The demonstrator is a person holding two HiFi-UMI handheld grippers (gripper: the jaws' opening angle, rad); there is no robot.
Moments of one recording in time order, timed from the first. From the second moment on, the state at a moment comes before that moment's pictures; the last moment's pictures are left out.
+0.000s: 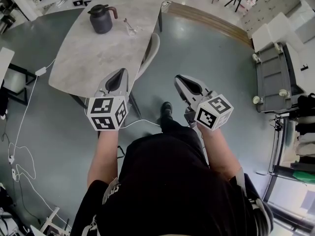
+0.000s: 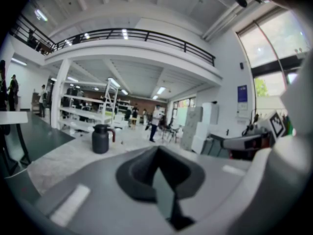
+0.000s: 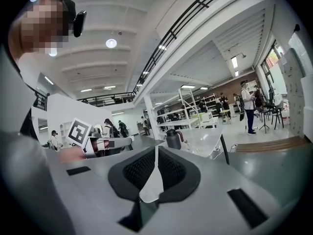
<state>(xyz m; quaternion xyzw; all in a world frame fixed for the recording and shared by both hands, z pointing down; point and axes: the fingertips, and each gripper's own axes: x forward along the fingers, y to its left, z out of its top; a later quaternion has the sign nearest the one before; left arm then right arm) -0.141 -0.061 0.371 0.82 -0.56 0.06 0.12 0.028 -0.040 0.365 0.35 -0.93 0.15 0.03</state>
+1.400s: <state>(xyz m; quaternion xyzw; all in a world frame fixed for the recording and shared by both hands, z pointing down) -0.111 -0.352 0.399 0.72 -0.67 0.09 0.16 0.044 -0.362 0.417 0.17 -0.96 0.21 0.08</state>
